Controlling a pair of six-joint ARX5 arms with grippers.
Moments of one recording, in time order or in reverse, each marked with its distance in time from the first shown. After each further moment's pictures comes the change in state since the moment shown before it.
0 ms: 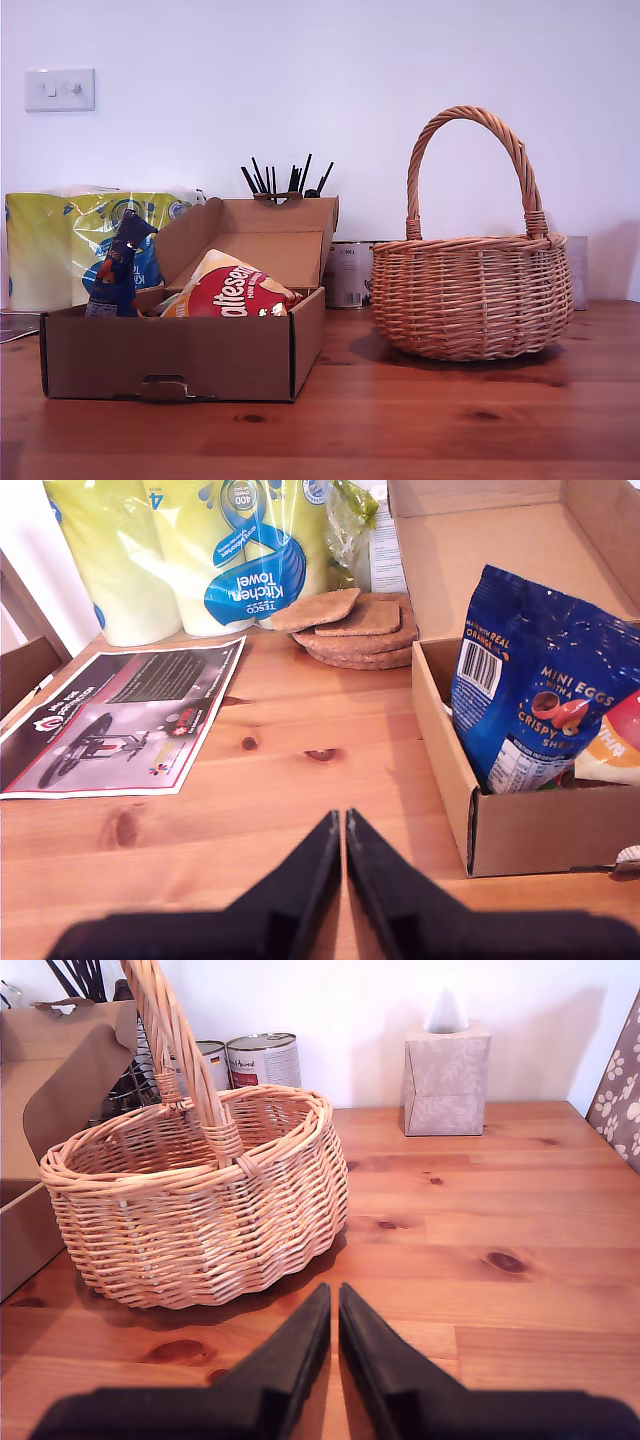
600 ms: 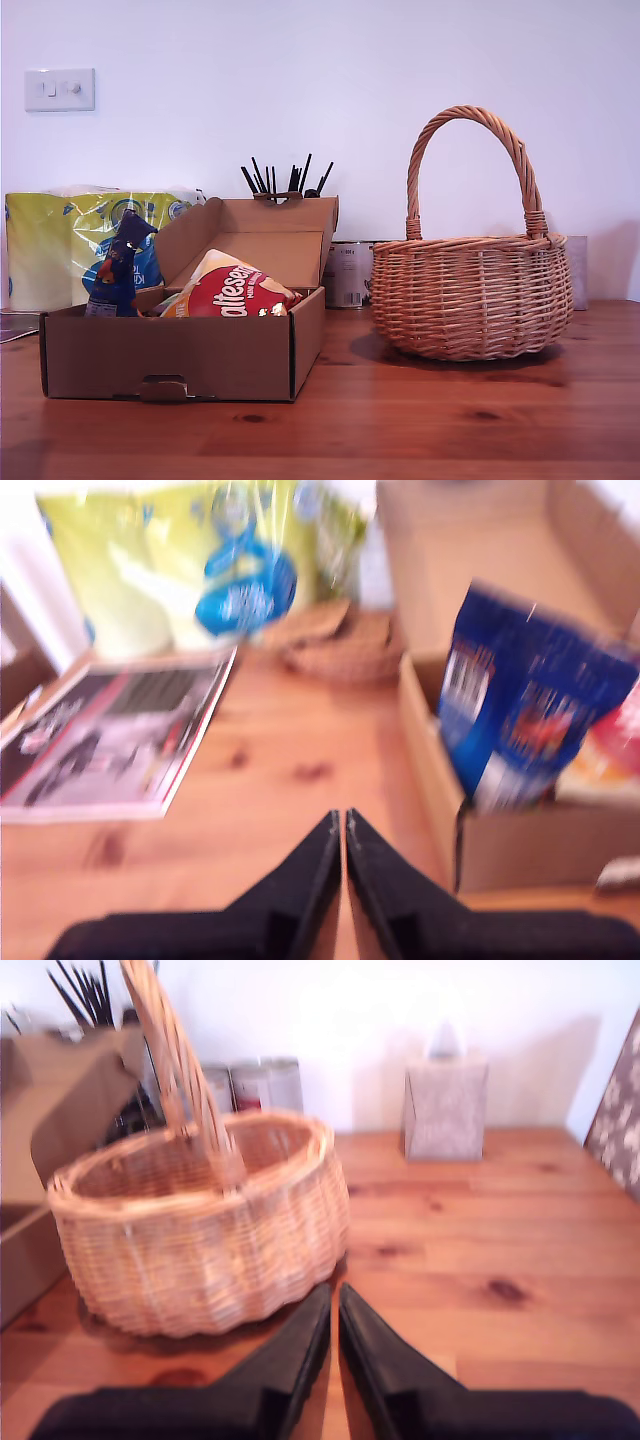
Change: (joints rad) left arm 0.000 0.000 0.004 0.061 0.036 -0.033; right arm 0.000 0.000 0.004 0.053 0.000 0.000
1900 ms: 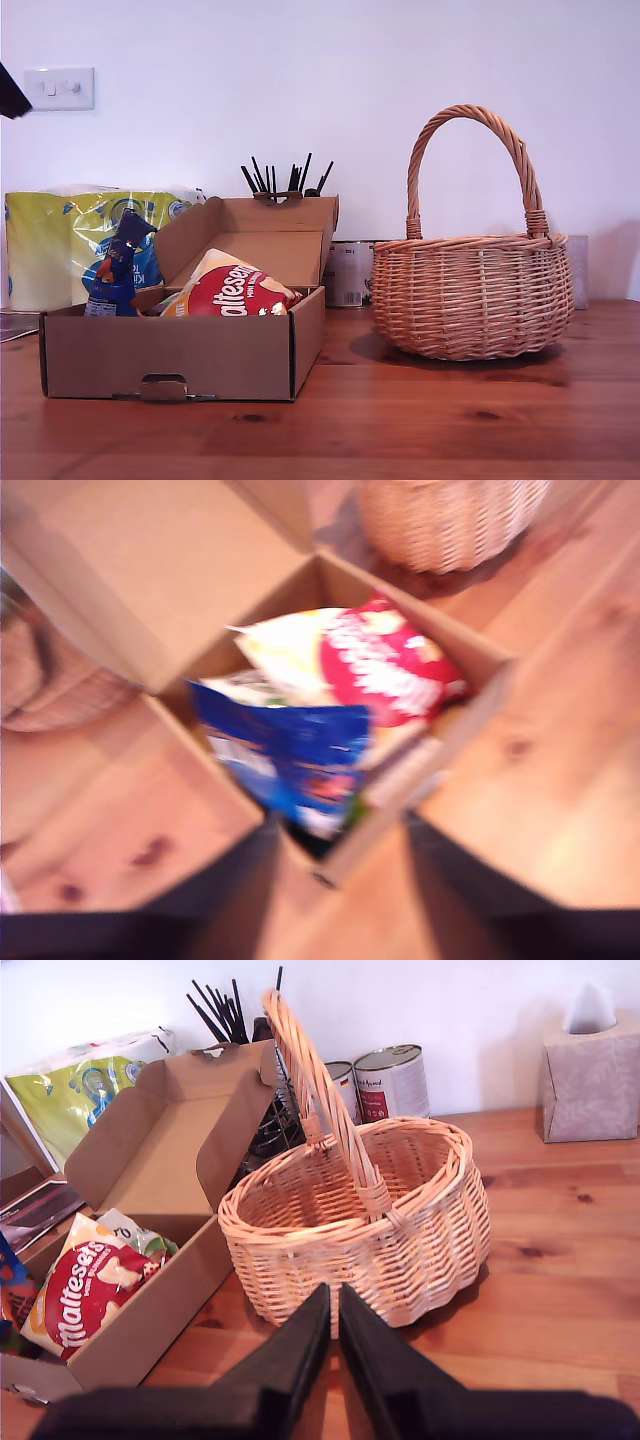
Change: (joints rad) left arm -0.067 0.944 0.880 -0.543 0.337 0.632; right arm 0.089 0.163 0.208 -0.106 -0.143 0.136
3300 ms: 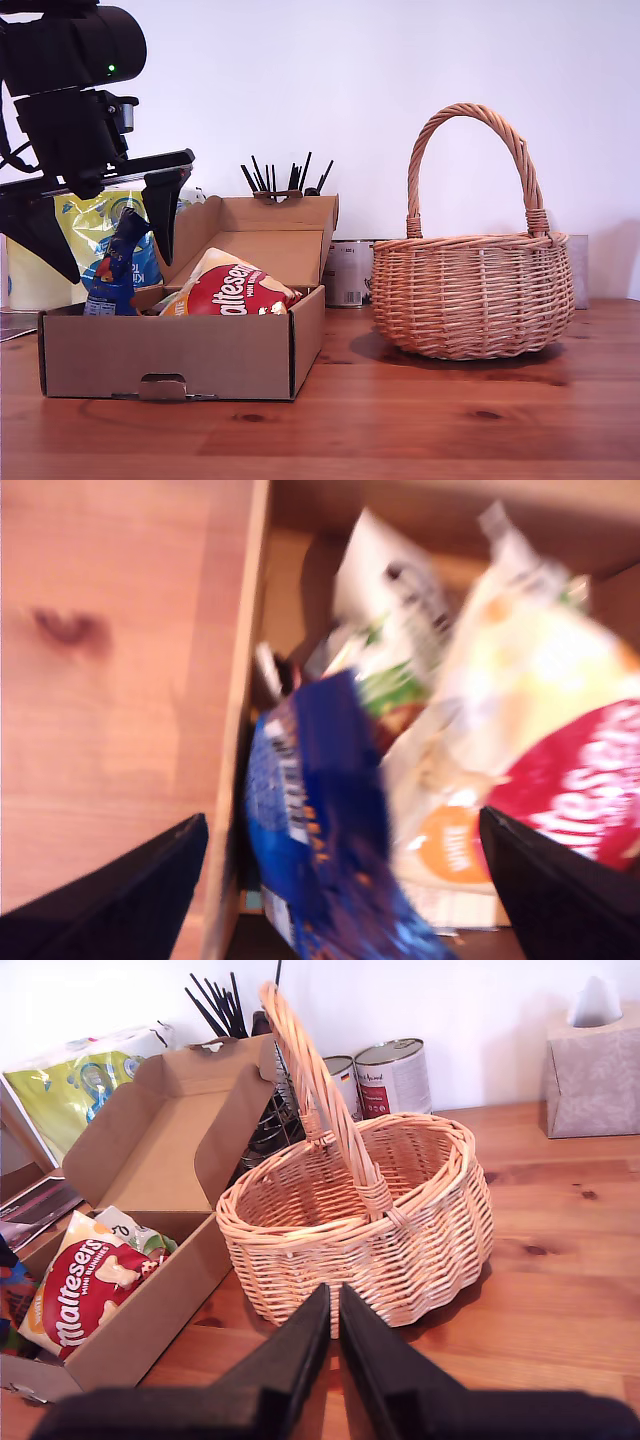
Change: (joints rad) left arm -0.255 0.660 0.297 0.014 -0.446 -1.071; right arm 0.000 0.041 0.001 0.028 -0.011 0.000
